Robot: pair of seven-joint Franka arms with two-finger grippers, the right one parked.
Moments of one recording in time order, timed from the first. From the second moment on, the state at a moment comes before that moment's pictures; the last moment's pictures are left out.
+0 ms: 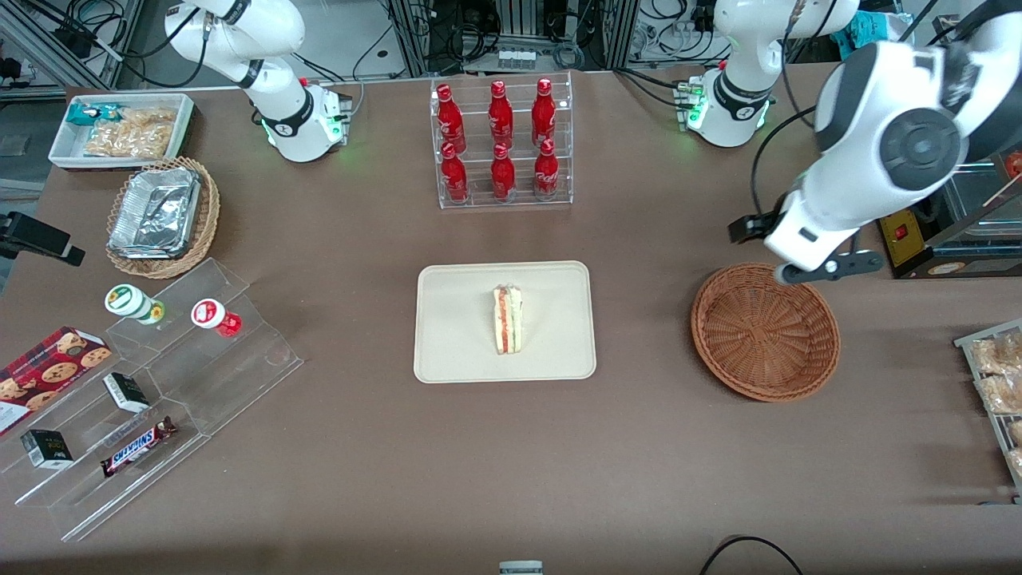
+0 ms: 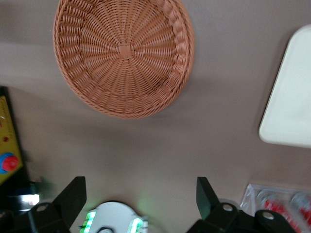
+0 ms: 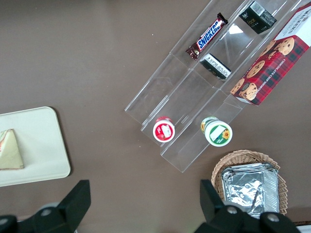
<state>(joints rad) 0.05 0.00 -0.27 -1.82 0.01 1.55 -0.30</state>
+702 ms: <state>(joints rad) 0.03 -0.04 -0.09 -1.68 0.00 1.55 -0.10</state>
